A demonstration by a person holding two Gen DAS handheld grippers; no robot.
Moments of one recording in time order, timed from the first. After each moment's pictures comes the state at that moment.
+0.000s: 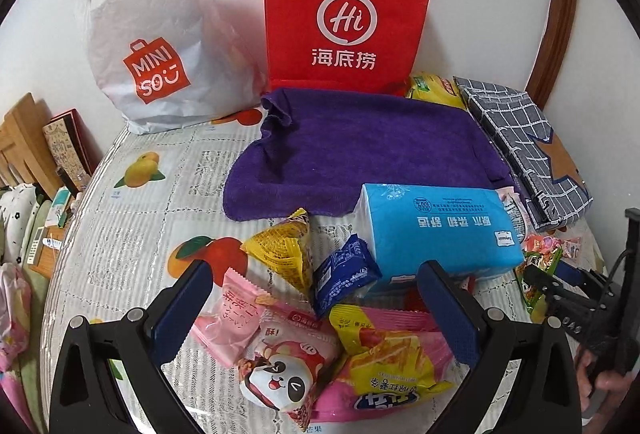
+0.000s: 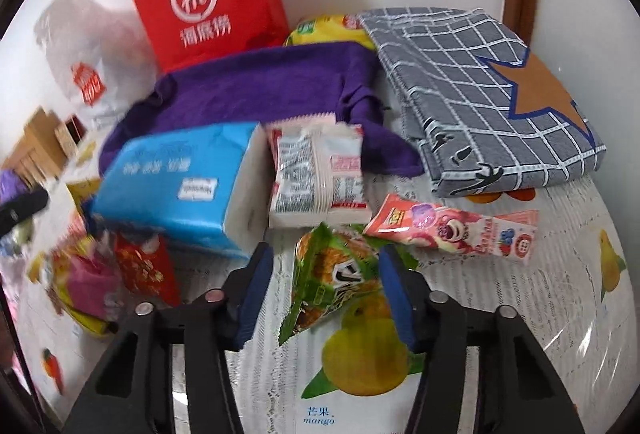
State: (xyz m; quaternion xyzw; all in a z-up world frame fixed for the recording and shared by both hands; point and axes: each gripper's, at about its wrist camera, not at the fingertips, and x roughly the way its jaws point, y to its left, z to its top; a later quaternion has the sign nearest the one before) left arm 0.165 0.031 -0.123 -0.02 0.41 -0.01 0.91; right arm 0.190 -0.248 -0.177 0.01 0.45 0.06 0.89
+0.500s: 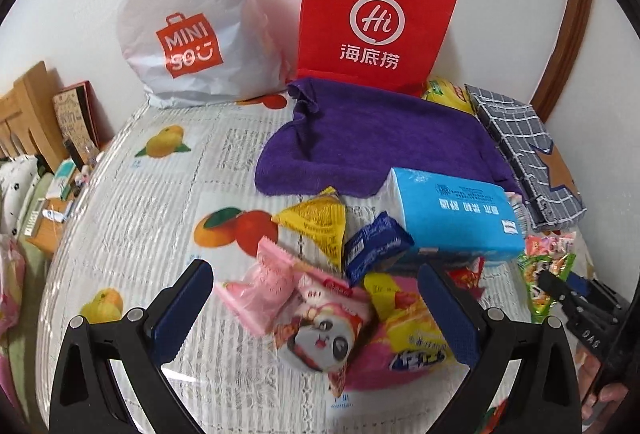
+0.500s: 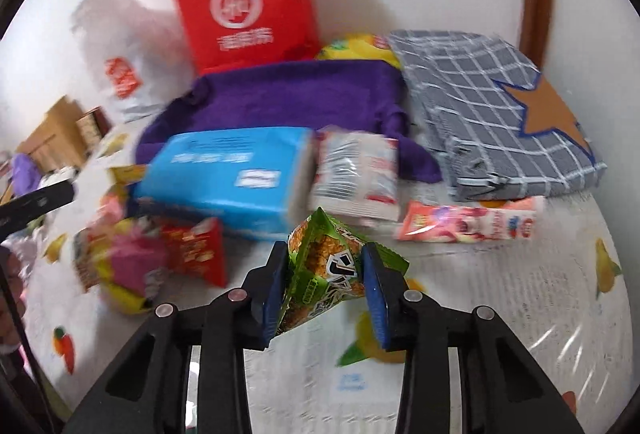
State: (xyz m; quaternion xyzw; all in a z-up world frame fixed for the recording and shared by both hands) left arm 0.138 0.070 -0.123 -0.06 0.42 -0.01 0.91; right arm 0.151 -0.229 -0.149 0.01 0.42 0.12 0.90
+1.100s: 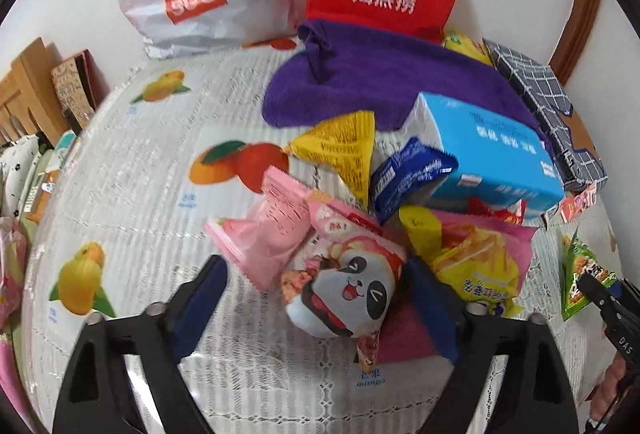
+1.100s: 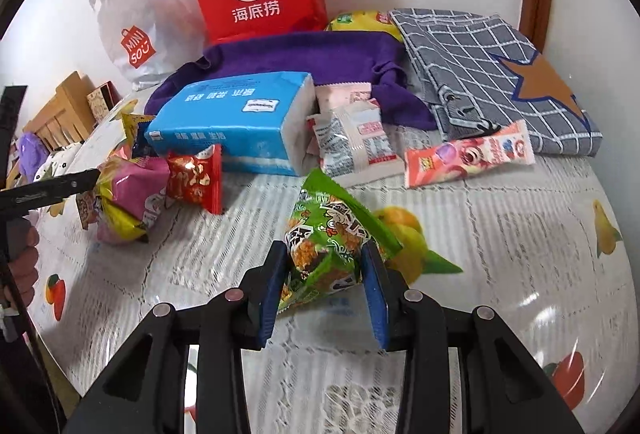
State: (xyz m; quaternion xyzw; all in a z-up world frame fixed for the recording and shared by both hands) left arm 0.139 0.067 -0.176 -0.05 0.48 0.01 0.88; right arm 0.114 -0.254 -0.173 0.01 0.45 0.12 0.89
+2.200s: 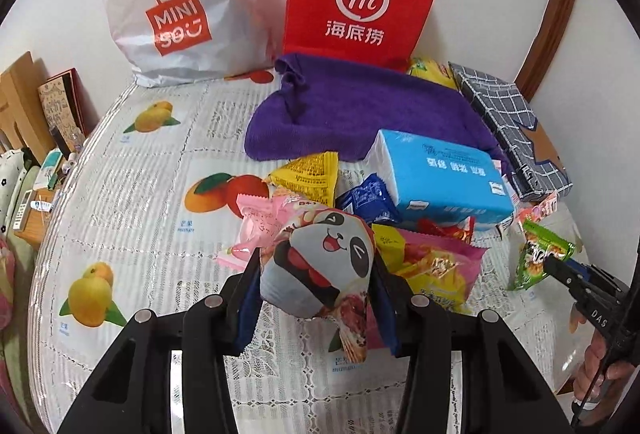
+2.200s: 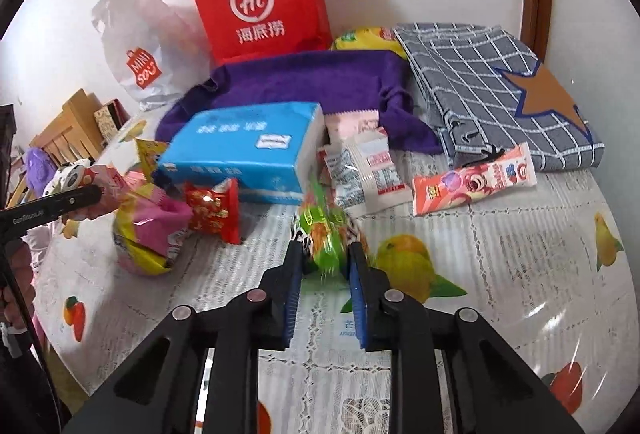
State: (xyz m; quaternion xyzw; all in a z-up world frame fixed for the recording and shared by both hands) left arm 0.121 0.072 -0.131 -0.06 0.44 -0.04 0.90; right arm 0.119 -0.244 -0.149 0.02 0.43 0.13 0.89
